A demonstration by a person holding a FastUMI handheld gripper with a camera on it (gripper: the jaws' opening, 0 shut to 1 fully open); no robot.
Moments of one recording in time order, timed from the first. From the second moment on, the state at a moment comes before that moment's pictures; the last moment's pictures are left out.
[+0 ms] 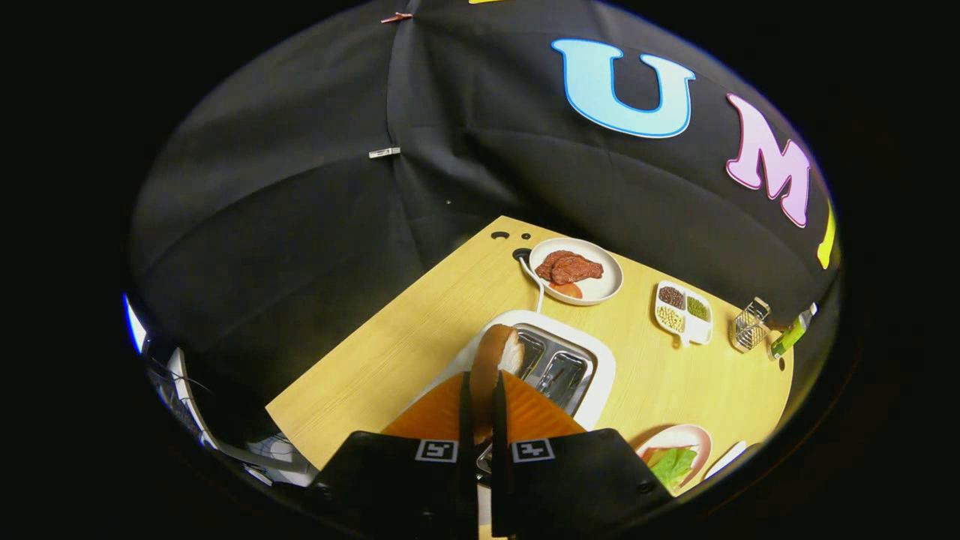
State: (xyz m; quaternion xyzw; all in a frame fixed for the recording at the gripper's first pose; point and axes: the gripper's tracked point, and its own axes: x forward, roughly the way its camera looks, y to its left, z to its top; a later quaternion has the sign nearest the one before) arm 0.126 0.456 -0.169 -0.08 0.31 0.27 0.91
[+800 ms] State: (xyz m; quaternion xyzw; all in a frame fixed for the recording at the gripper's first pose) arm 0.132 0.383 -0.065 0.02 0.25 0.26 0.93
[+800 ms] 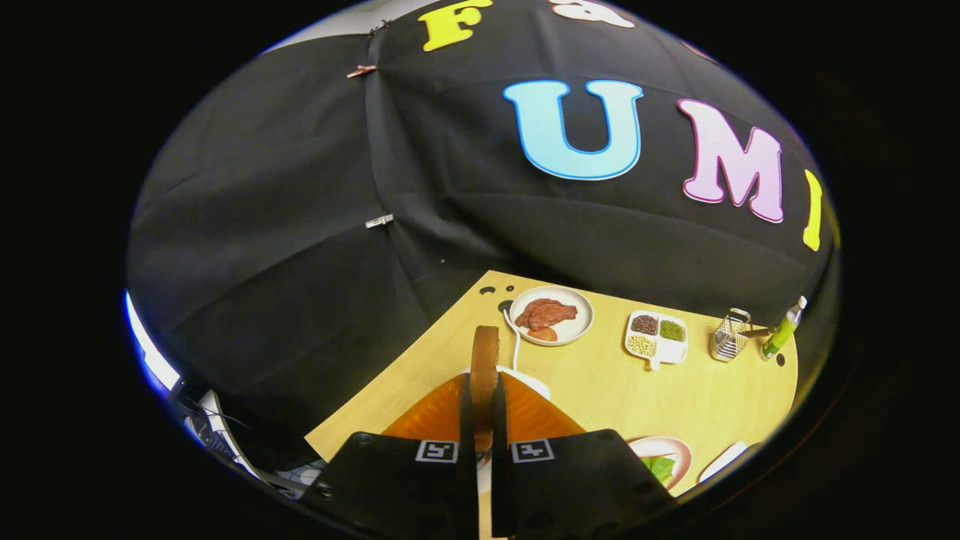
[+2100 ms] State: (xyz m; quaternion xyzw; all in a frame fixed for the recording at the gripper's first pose) arm 0.111 0.145 -0.240 0.18 0.35 0.12 0.91
